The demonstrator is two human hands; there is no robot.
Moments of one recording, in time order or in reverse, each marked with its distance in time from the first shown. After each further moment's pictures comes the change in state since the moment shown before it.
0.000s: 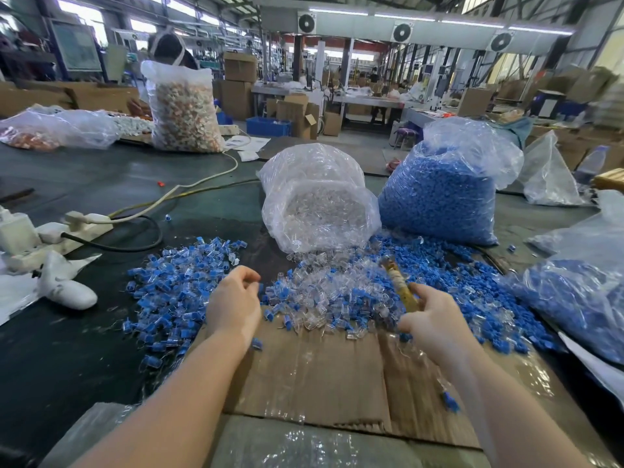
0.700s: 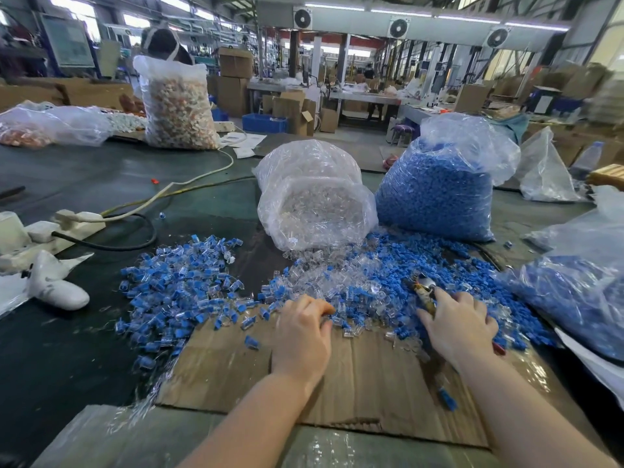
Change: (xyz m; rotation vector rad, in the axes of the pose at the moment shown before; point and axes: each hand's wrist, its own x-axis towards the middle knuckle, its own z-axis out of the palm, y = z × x) left_hand -0.065 0.019 0.059 0.000 -0.168 0.430; right_hand 0.037 0.047 -0.010 -0.834 0.187 0.138
